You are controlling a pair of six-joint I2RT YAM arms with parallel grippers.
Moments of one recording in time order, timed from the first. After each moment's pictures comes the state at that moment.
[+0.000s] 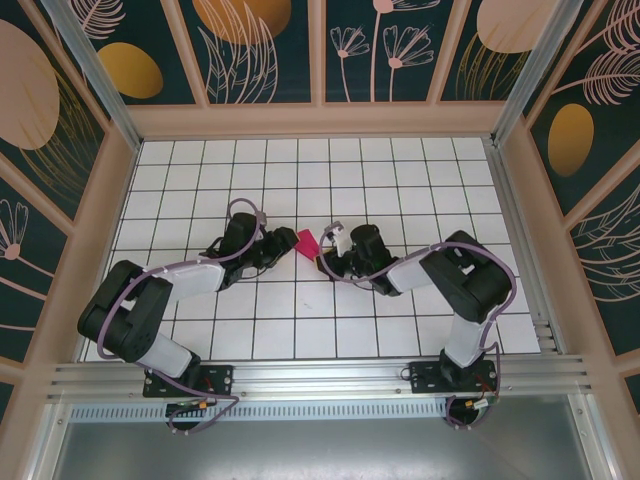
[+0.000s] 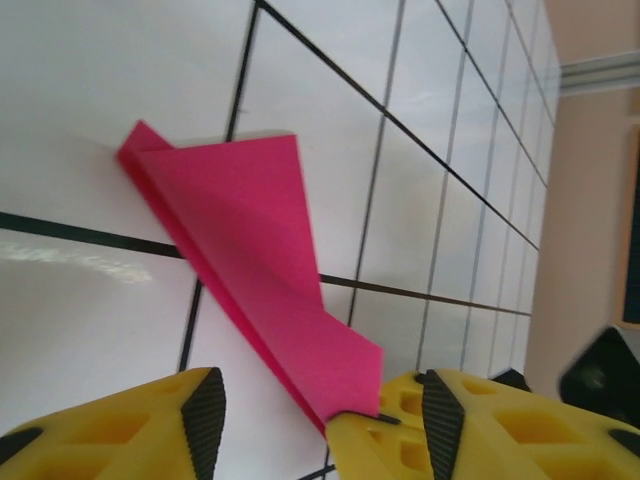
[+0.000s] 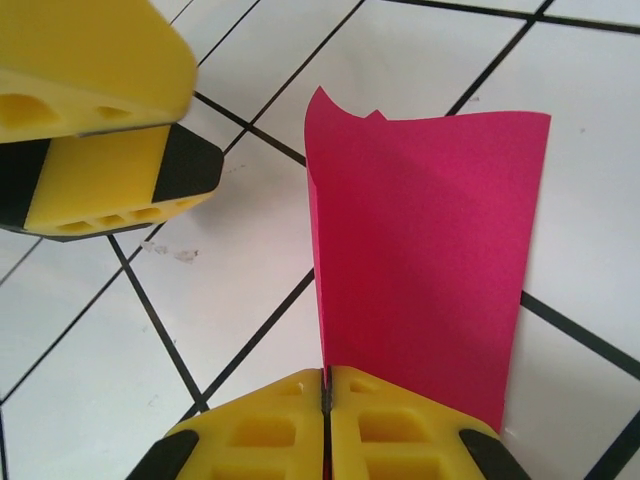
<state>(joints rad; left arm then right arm) -0.49 1.53 0.61 0.29 0.34 -1.10 0.69 1.80 0.62 0.64 -0.42 0.31</state>
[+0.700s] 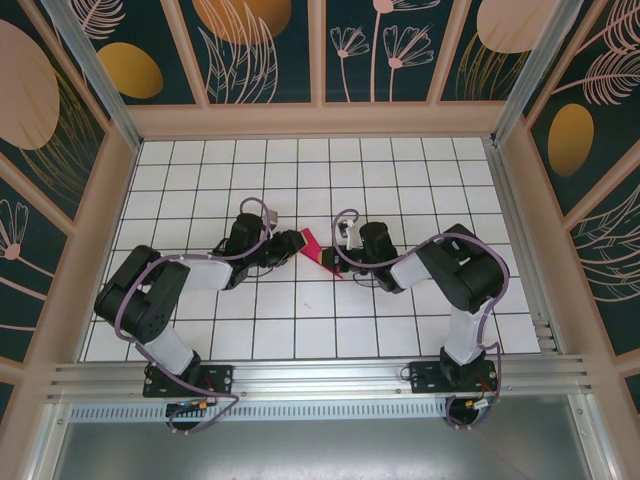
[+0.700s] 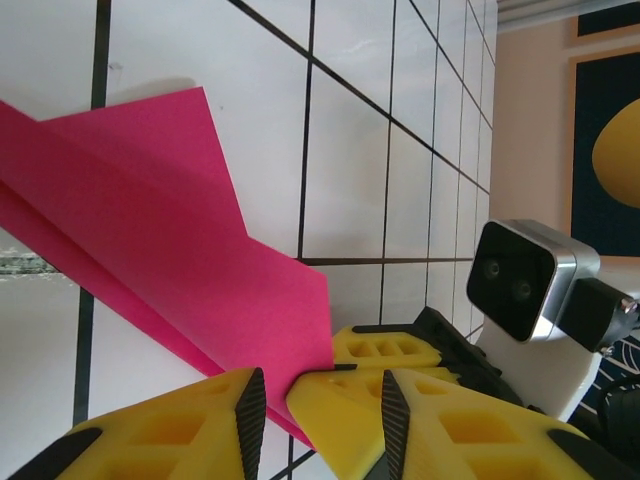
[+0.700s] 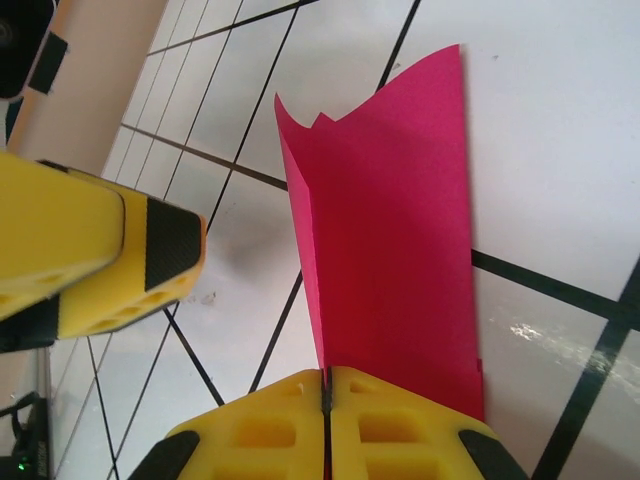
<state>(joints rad) -0.50 1.66 0.61 0.50 0.48 -1.08 0.61 1.87 0.61 0.74 -0.53 0.66</state>
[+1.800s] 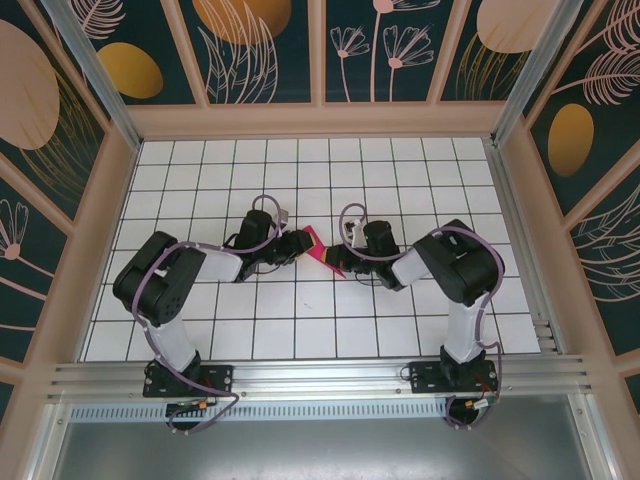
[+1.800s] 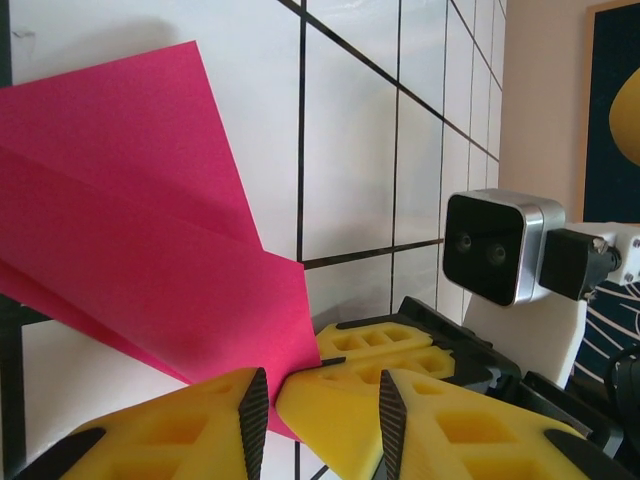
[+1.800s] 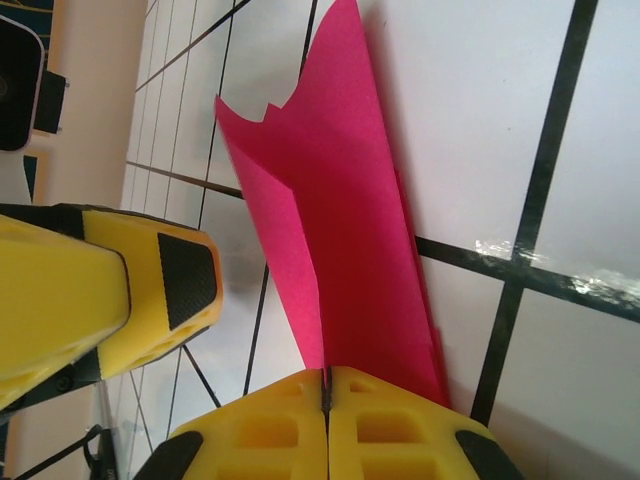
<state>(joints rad) -0.51 1.79 0.69 0.52 0.54 -1.04 0.57 1.92 0.63 0.75 -0.59 0.83</state>
